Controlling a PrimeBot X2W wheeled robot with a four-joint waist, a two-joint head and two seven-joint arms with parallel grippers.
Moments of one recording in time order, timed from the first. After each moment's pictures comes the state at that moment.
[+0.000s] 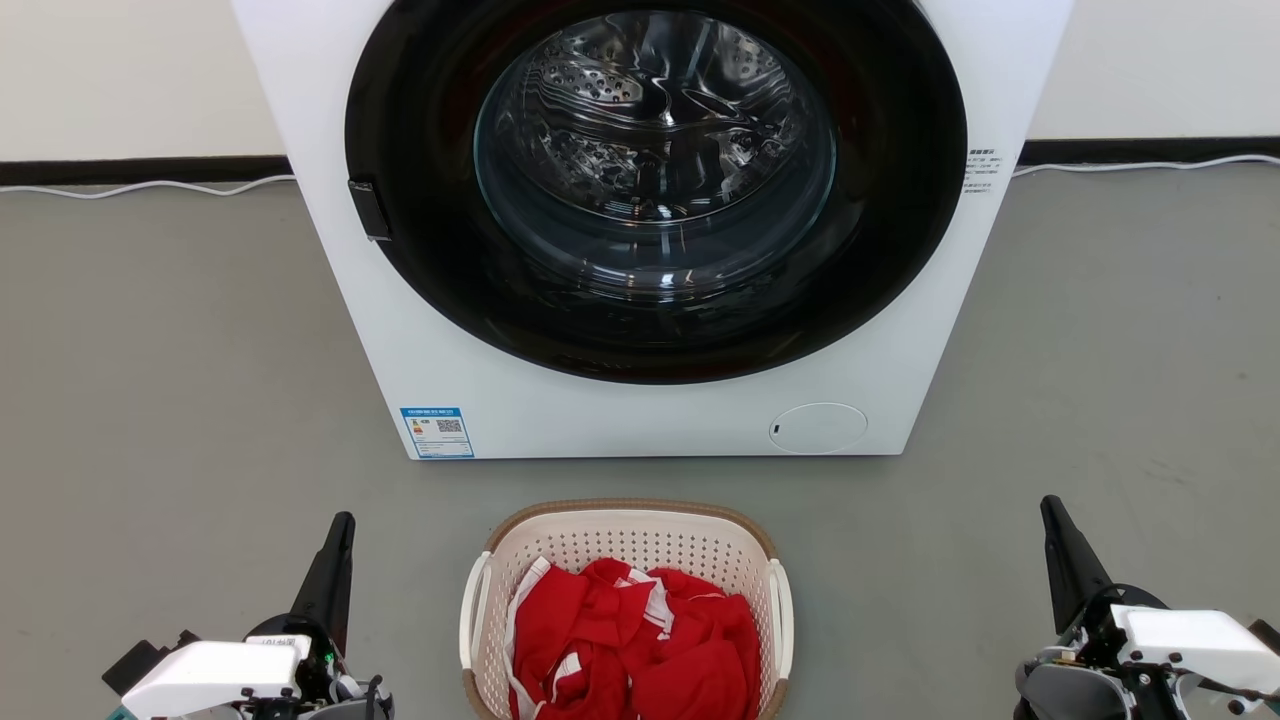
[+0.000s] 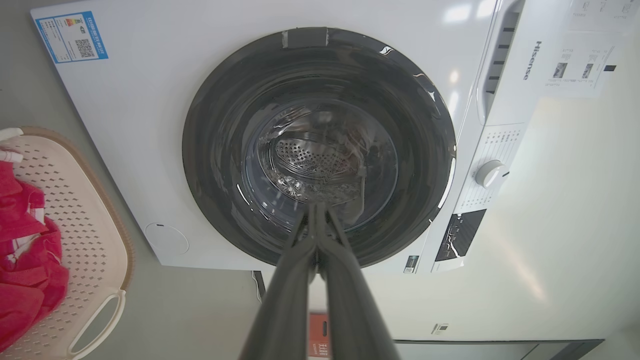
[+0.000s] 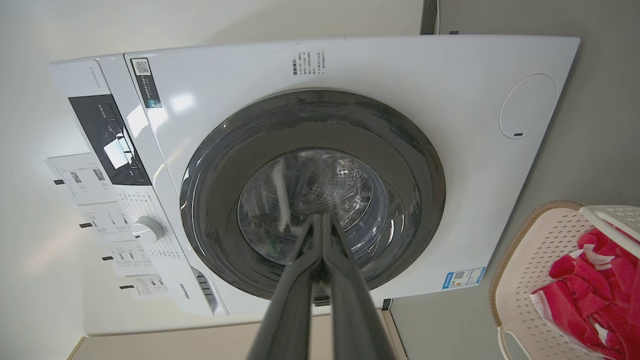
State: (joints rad) left arm -0.05 0.04 0.08 0.27 -1.60 -0.12 0.11; right arm -0.07 -0.05 -0.13 0.28 1.61 0.12 0.10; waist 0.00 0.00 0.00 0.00
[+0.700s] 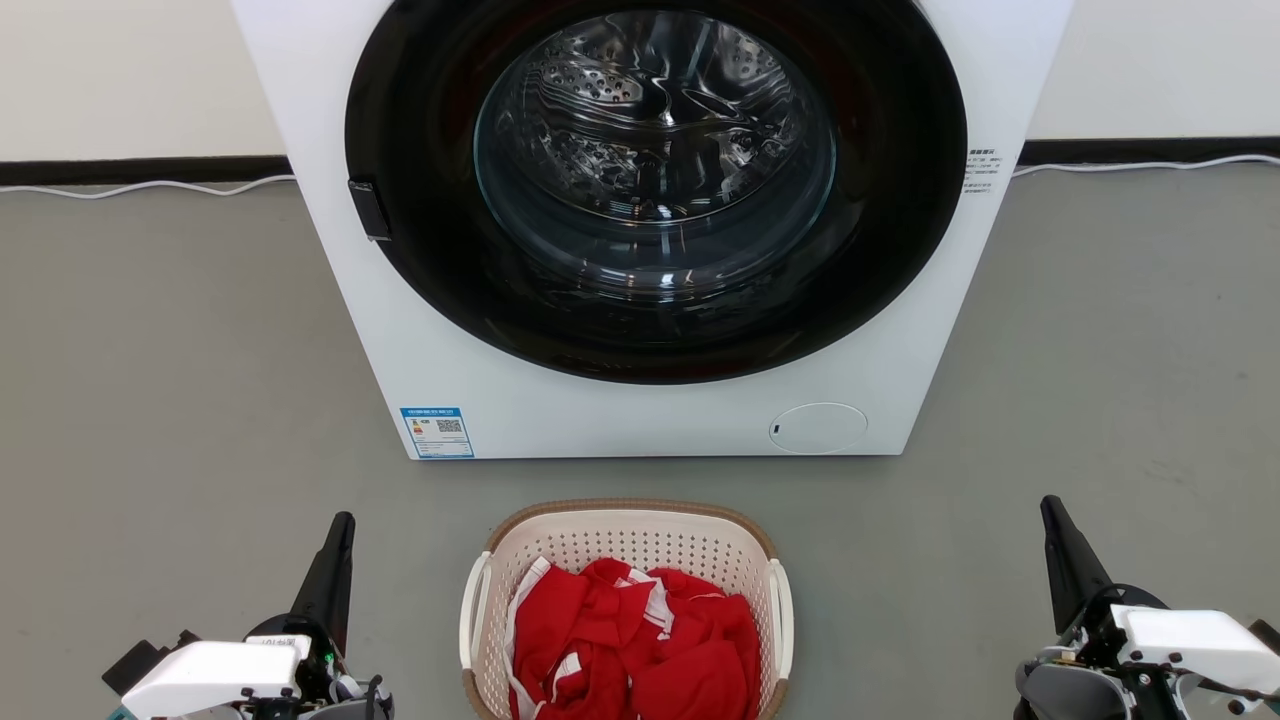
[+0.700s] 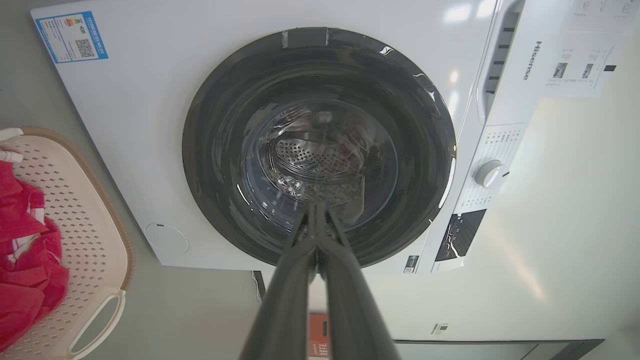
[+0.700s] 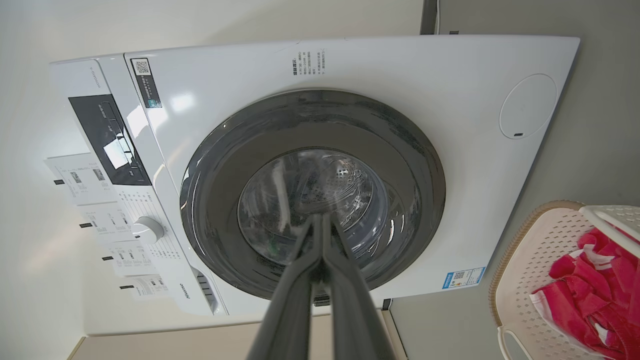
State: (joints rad) left arm -0.05 0.04 0.08 0.27 -1.60 -0.12 0.11; right arm -0.07 -0.05 -0.13 0.28 1.61 0.12 0.10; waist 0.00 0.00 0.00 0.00
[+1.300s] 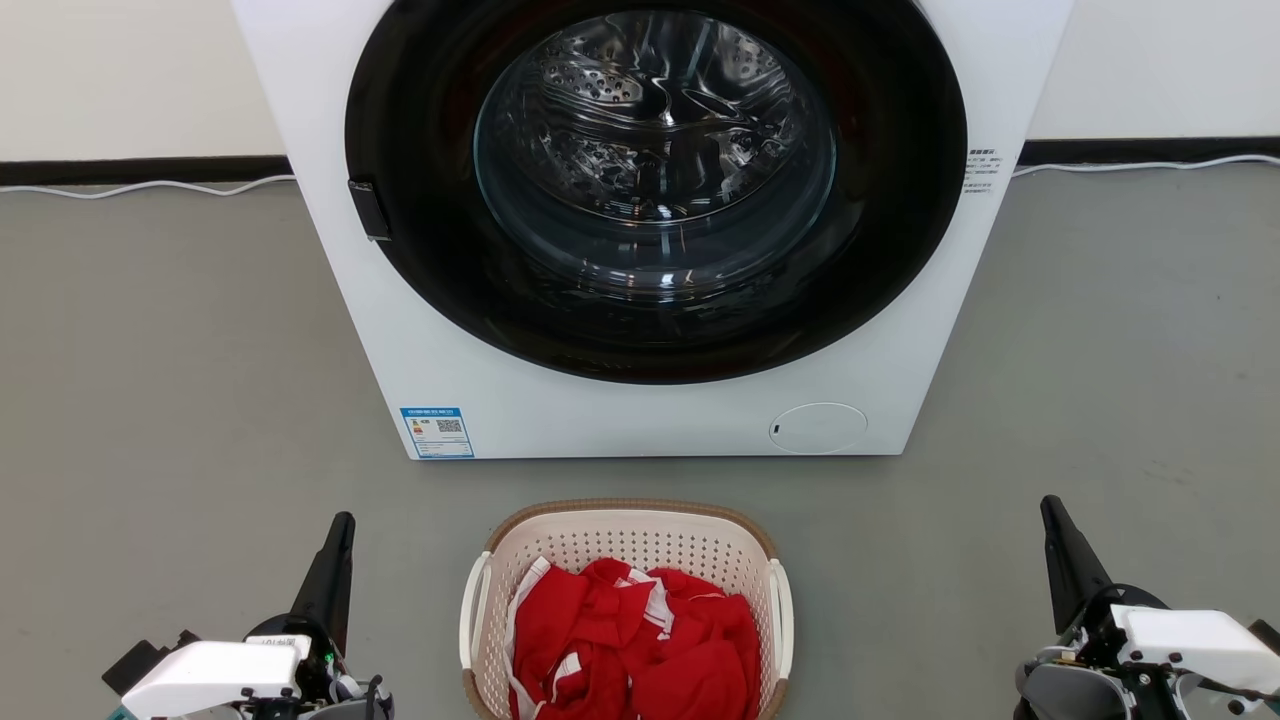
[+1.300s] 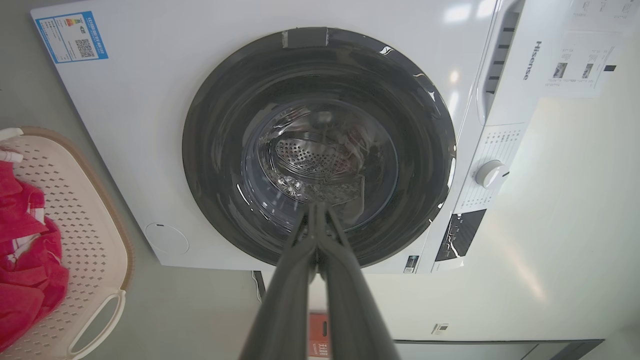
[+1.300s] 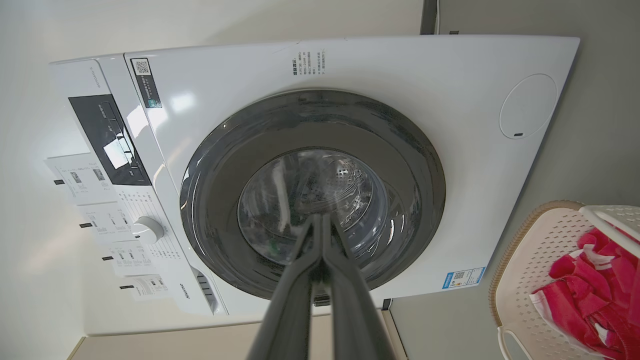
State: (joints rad) left arm -0.05 0.04 0.08 0.27 -1.60 -0.12 0.11; right arm -0.07 -0.05 -0.13 0.28 1.61 0.12 0.10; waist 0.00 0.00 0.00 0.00
